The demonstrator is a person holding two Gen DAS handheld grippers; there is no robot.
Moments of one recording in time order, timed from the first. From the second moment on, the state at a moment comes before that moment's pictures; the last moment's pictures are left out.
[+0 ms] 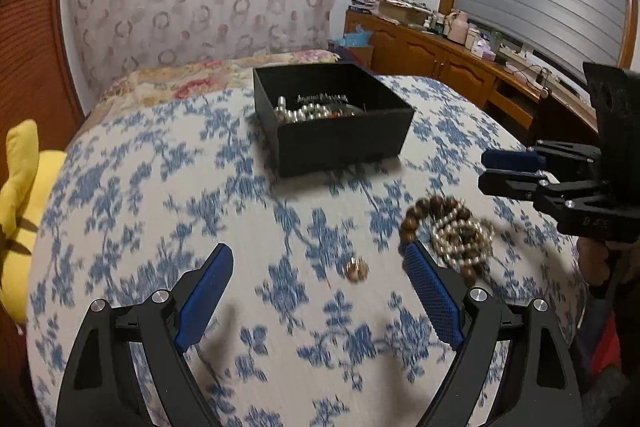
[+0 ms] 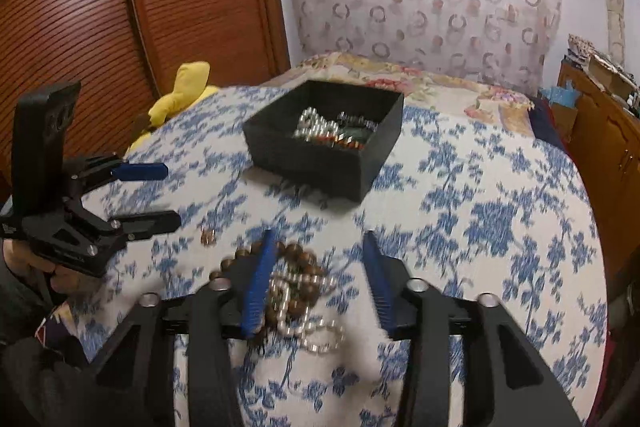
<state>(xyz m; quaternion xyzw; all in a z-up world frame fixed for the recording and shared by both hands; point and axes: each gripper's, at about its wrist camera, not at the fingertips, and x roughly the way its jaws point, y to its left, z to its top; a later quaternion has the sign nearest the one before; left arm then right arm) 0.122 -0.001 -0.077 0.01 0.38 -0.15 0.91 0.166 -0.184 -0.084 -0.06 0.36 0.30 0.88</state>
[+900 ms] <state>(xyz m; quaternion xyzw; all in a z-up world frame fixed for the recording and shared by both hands) 0.106 0.004 -0.090 0.01 0.40 -0.15 0.91 0.137 -0.167 -0.122 -0.16 0.39 0.30 0.85</state>
